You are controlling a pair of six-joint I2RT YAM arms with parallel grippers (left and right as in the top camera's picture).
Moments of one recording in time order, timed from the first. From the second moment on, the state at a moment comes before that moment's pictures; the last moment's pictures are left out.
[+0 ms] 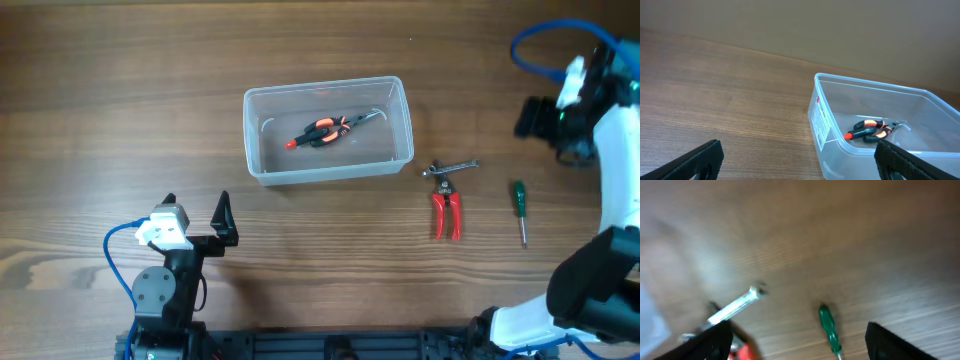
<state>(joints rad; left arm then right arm) -0.07 0.04 0.04 -0.14 0.01 -0.25 -0.35 1.71 1.36 -0.97 -0.06 0.01</state>
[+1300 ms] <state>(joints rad) -0.07 0.04 0.04 -0.14 0.01 -0.25 -0.40 1.75 1.11 -0.76 -0.25 0.11</state>
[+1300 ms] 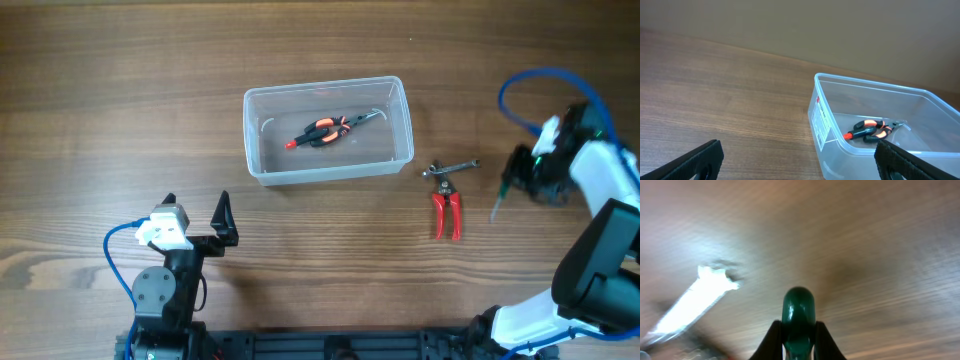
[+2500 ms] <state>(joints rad) -0.07 0.04 0.04 -0.14 0.01 -0.25 0.47 2.05 1.62 -0.74 -0.10 -0.71</state>
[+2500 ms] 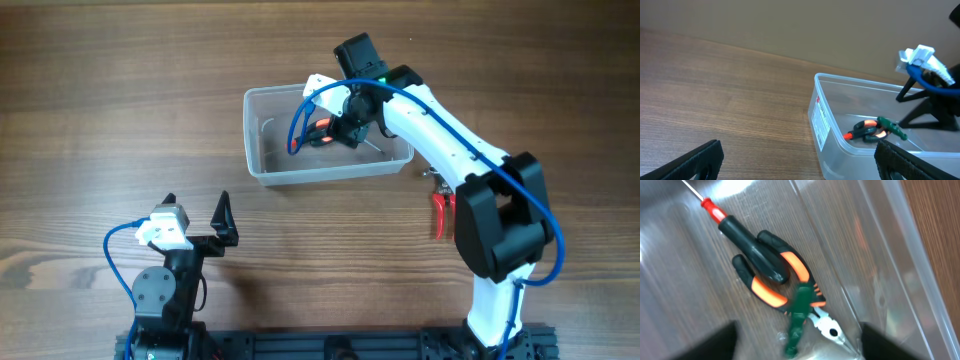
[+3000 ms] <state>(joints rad) -0.07 0.04 0.04 -0.14 0.01 -0.25 -0.07 1.58 1.64 -0.97 -0.22 0.16</state>
